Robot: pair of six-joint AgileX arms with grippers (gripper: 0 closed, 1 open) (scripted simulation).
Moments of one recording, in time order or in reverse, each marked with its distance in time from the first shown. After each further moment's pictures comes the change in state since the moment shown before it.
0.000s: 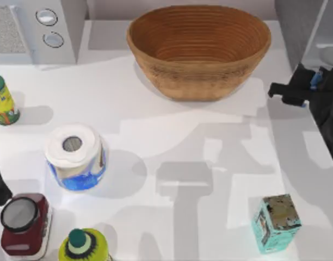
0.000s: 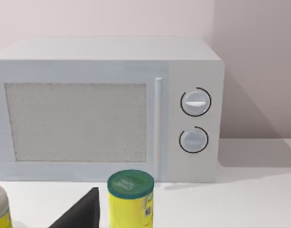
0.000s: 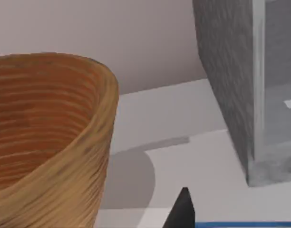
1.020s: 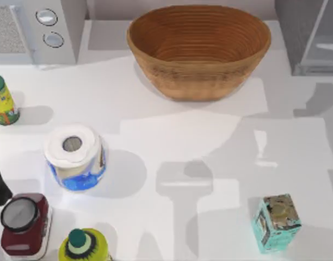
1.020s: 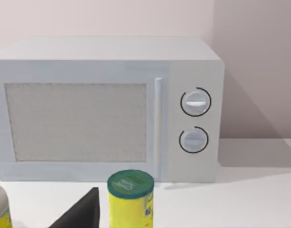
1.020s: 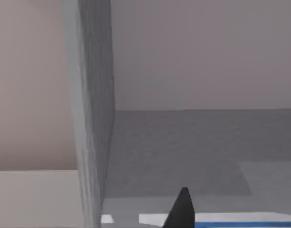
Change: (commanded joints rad) left arm 0.000 0.000 0.000 0.000 0.000 0.000; right arm -0.387 -0.013 -0.048 0.242 -0.351 -0.294
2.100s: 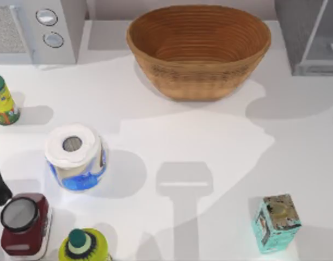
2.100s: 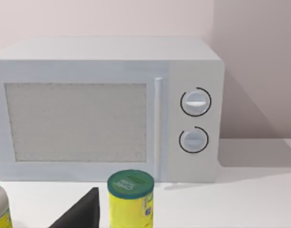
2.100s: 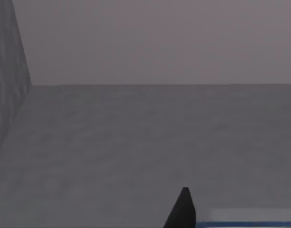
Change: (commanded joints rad) left arm 0.000 0.000 0.000 0.000 0.000 0.000; right arm -0.157 0.582 0.797 -0.405 -0.170 -0.035
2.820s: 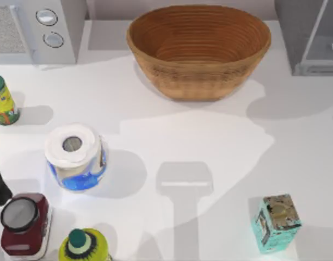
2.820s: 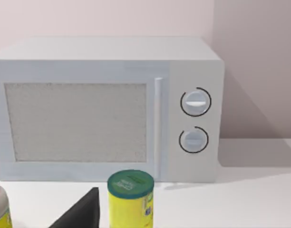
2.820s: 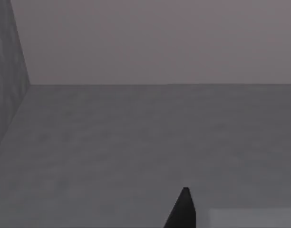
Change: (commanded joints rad) left arm 0.000 0.000 0.000 0.000 0.000 0.000; right arm -0.005 0.004 0.004 -0.002 -0.002 -0.002
